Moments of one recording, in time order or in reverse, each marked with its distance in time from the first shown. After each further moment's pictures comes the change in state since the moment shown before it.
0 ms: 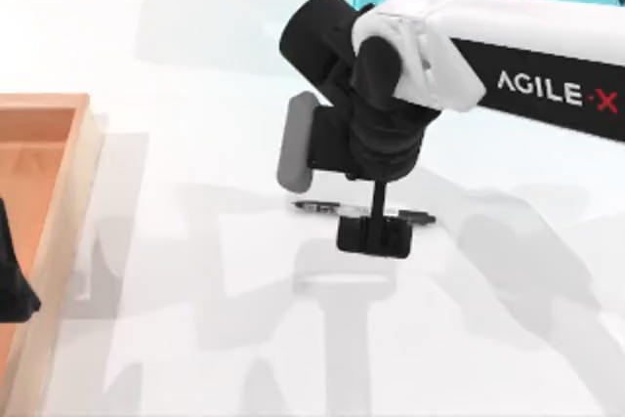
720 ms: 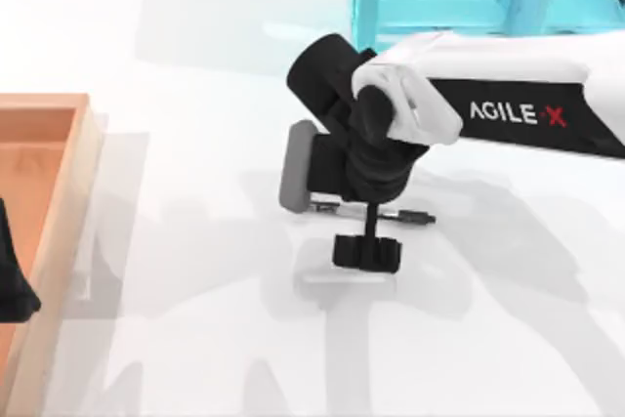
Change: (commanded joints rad) left arm 0.000 0.000 0.000 0.000 0.000 0.000; right arm -0.051 0.192 -0.084 0.287 -0.007 -0.049
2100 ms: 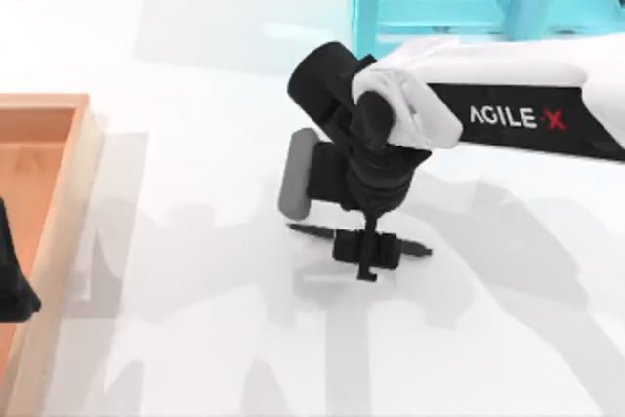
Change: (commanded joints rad) left arm 0.000 0.000 0.000 0.000 0.000 0.000; right arm 0.000 0.000 0.000 0.000 0.000 0.000
